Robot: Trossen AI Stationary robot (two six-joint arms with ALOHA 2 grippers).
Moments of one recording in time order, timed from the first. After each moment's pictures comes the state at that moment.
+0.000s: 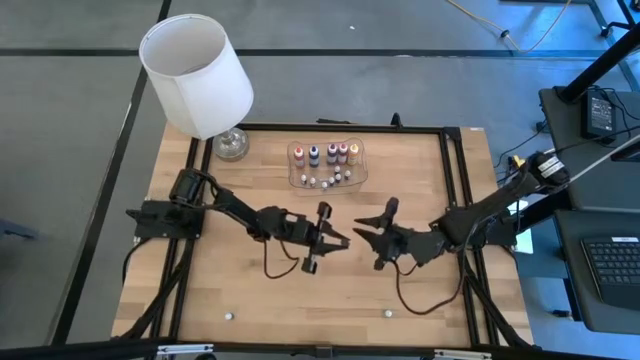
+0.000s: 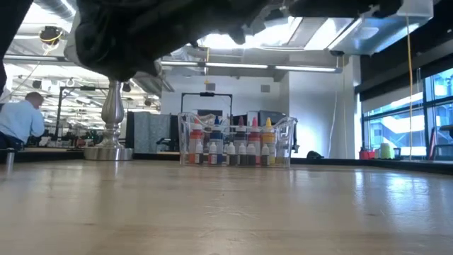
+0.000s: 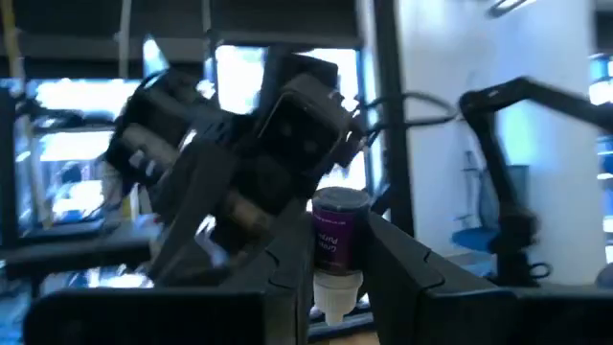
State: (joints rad) left arm -0.19 2.01 0.87 1.56 0.06 0.06; right arm 0.53 1.32 0.75 0.22 0.85 -0.41
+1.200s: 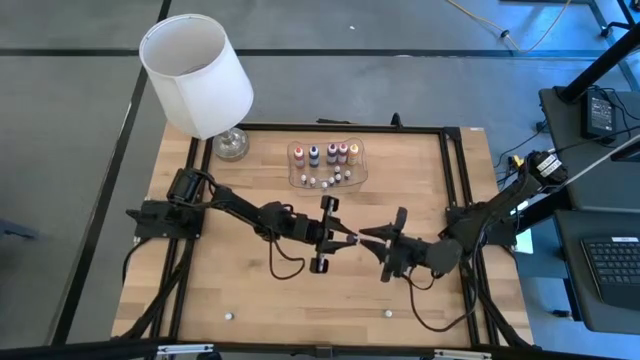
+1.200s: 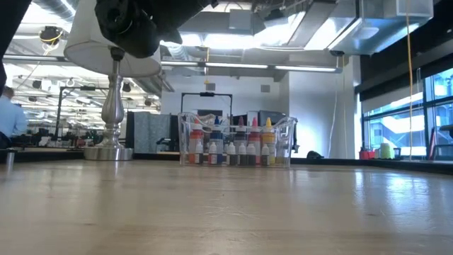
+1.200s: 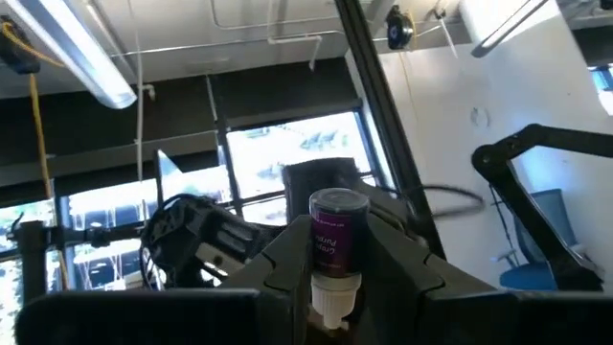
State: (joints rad) left arm -0.19 1.99 1.03 1.56 0.09 0.24; right arm 0.66 1.31 0.76 0.39 0.93 -0.58
